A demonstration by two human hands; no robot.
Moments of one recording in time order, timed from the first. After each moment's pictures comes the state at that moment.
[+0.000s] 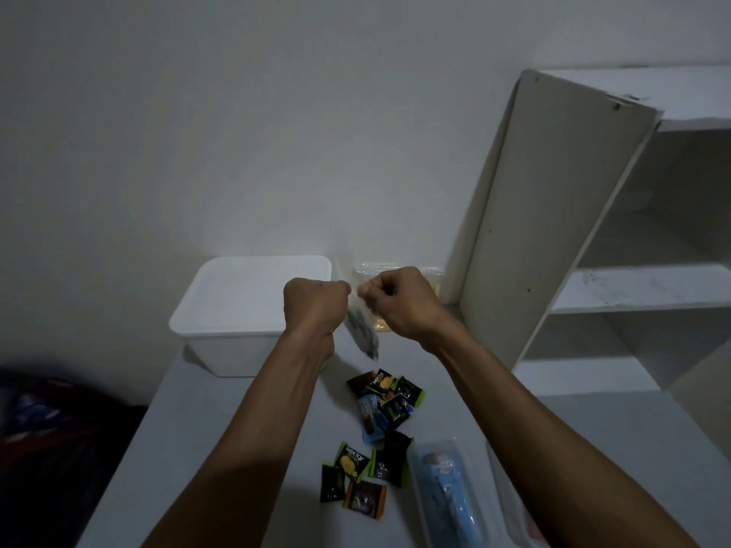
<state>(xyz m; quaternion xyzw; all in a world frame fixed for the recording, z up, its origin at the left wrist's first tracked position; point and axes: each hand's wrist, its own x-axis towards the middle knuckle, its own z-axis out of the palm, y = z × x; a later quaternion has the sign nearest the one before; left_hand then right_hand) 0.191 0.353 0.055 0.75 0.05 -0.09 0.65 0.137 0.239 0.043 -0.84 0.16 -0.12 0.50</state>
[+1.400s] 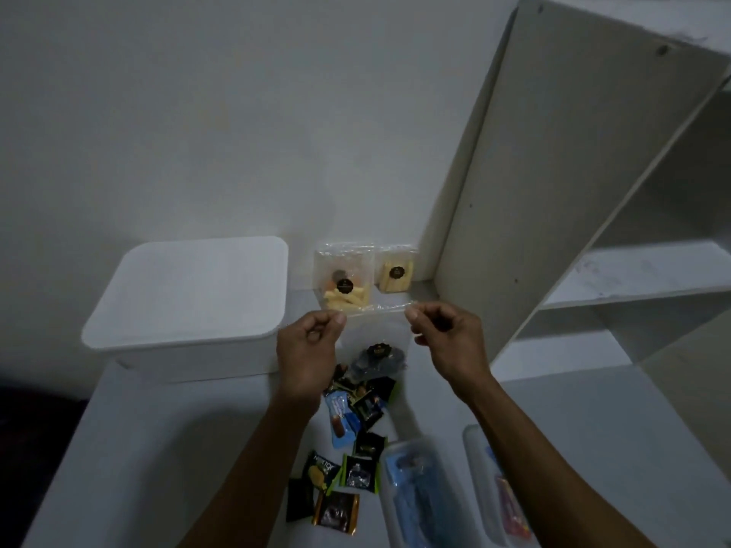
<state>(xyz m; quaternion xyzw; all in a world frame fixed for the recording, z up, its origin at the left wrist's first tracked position) 0.212 0.311 -0.076 0.72 -0.08 -0.12 0.68 0.110 0.146 -0.073 -0.70 0.29 -0.25 0.60</state>
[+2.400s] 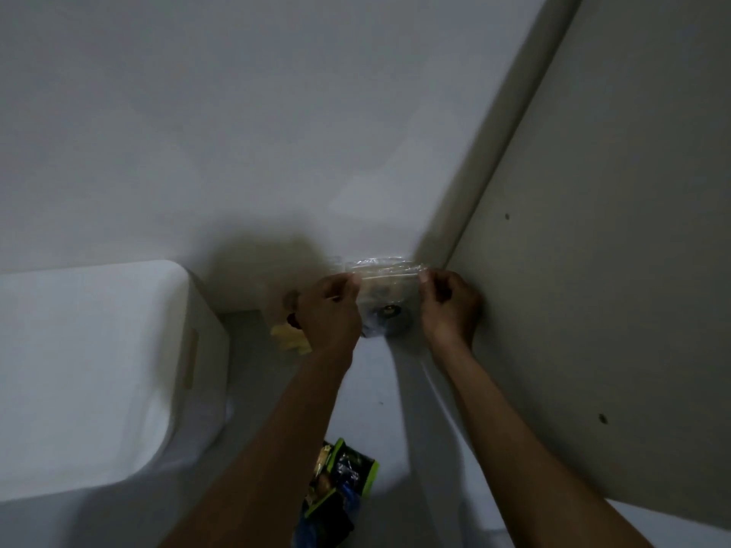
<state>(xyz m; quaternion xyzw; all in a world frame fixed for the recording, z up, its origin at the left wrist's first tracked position) 0.358 0.087 -0.185 0.76 0.02 -0.09 0.64 0.284 -0.024 -0.192 -0.66 0.48 -0.30 0.49</state>
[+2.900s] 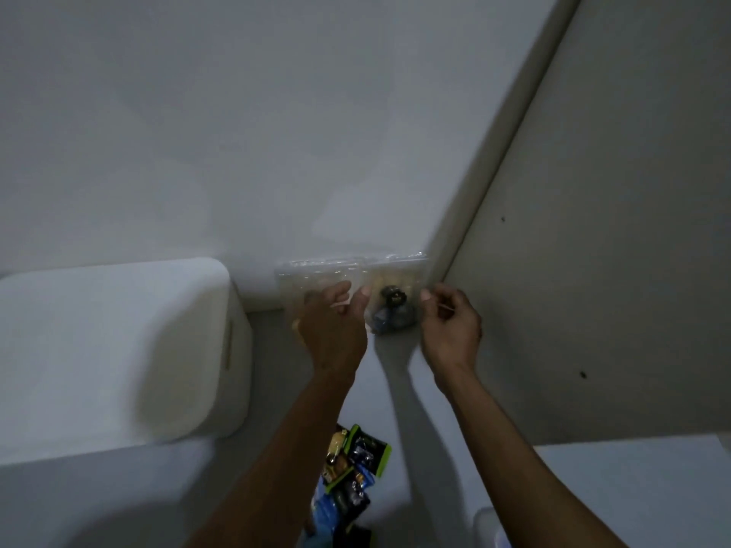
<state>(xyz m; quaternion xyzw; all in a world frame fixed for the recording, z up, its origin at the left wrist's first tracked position) 0.328 0.142 -0.144 0.79 -0.02 -0.08 0.61 0.248 0.032 -0.151 -0.66 0.49 -0.28 0.50</state>
